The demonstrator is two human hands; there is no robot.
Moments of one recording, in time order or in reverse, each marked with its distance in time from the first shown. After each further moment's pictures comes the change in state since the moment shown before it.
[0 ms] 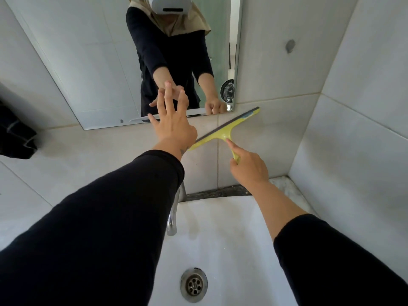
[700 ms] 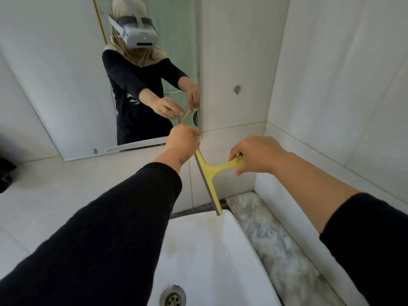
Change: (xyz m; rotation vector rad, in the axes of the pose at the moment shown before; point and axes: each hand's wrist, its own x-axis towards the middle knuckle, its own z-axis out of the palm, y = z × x) left_hand -0.009 0.076 -0.040 -0.417 -0.124 0.216; right_hand -0.039 -0.013 -0.171 -0.603 -0.102 -0.244
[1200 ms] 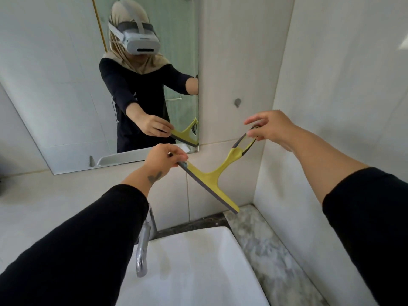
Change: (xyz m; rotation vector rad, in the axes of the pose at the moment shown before) left_hand 0.004 -0.042 -0.013 -0.472 -0.147 -0.130; right_hand 0.054 0.060 -0.039 0.961 0.225 0.282
